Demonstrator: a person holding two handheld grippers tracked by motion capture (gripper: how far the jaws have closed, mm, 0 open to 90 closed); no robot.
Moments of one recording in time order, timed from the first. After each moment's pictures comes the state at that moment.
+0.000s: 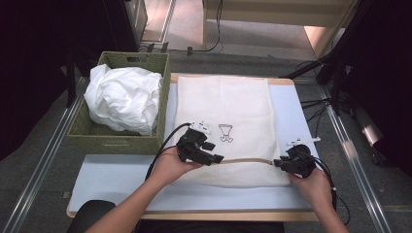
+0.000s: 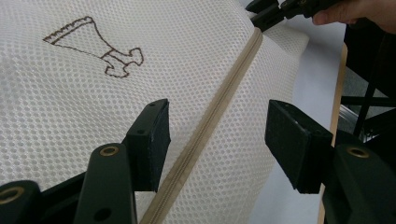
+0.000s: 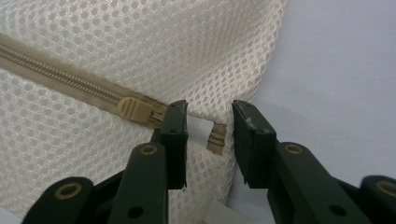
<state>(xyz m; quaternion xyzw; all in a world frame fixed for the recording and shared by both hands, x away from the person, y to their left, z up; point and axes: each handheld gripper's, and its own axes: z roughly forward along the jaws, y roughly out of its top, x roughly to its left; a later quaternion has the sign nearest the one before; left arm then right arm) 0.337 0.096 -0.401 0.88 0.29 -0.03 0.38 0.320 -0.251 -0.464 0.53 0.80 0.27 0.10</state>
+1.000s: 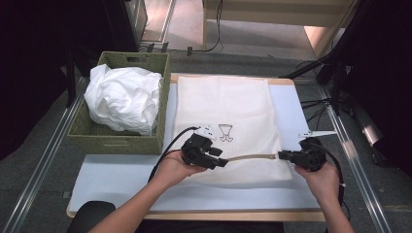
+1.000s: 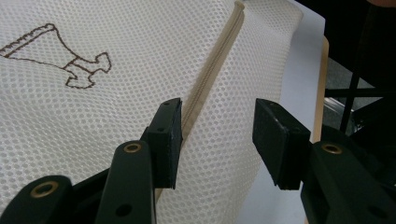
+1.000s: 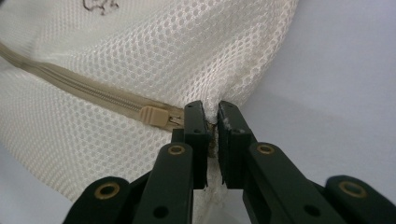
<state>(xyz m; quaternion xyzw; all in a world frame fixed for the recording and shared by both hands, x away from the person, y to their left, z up) 0.328 0.083 -0.404 0.88 0.26 -0.04 0.39 0.324 -0.272 -0.432 0.52 0.78 0.35 0.04</state>
